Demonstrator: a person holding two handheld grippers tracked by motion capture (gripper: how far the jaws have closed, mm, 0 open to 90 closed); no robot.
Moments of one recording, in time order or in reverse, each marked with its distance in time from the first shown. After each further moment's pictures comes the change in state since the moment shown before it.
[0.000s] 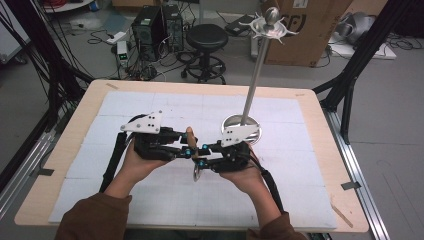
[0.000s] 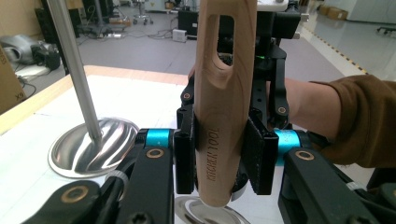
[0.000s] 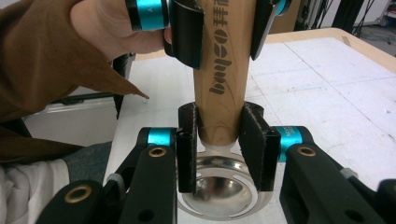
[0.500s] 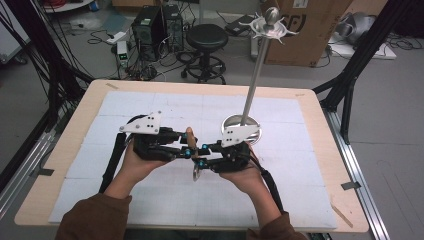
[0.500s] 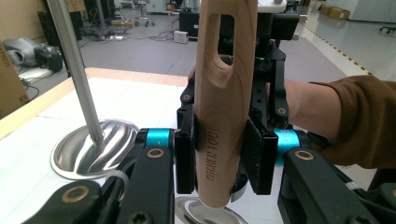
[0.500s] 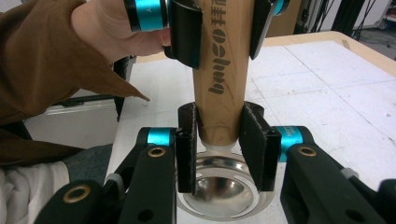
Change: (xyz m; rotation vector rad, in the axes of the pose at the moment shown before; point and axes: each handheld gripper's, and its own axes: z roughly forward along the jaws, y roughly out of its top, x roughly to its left) left arm -0.002 0.001 -0.001 -0.005 0.004 0.011; right arm 0.001 0.000 0.000 -0.007 0.007 0.007
